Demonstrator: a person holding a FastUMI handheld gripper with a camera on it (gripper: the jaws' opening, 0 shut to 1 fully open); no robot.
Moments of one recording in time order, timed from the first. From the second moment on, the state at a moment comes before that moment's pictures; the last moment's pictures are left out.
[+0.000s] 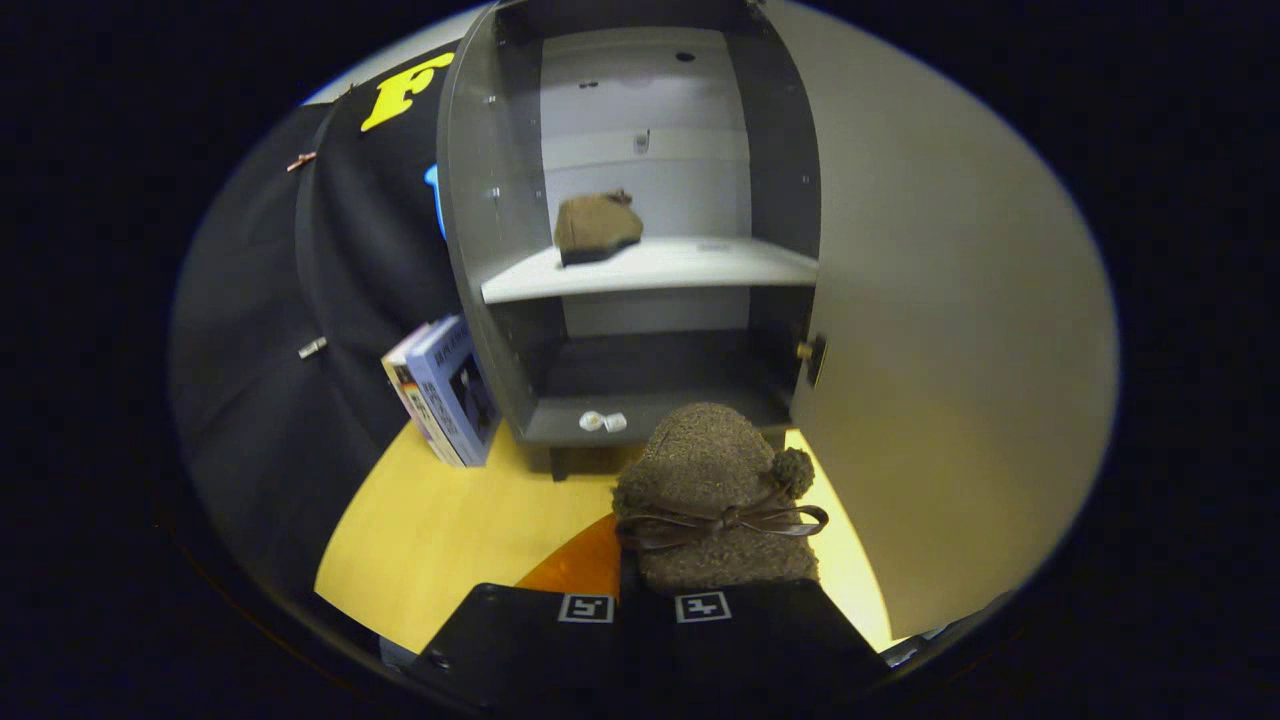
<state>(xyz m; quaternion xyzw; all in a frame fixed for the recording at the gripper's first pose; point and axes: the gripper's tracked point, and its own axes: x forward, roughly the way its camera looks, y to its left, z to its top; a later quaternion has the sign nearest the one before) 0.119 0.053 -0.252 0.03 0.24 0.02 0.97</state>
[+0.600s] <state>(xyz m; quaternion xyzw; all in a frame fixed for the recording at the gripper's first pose) 0.304 0.046 -0.096 0.03 0.18 0.01 0.98</state>
